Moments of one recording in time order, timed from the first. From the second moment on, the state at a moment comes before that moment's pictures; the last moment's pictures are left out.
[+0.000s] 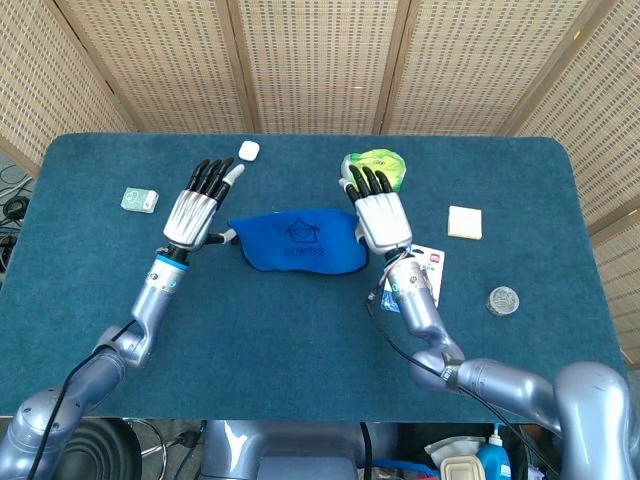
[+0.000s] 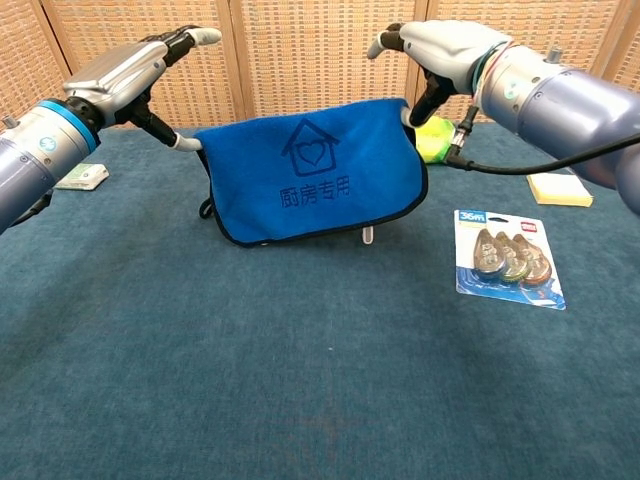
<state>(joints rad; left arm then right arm) -0.88 -1.90 -0.20 -0.49 1.43 1.20 -0.34 0.96 -1.68 0.36 -1.26 -0.95 1.07 -0.49</state>
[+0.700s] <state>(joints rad) -0.79 -1.77 -0.20 -0.70 1.42 1.27 -0.26 0.88 -1.59 0.30 -1.39 -0.99 1.20 -0.62</state>
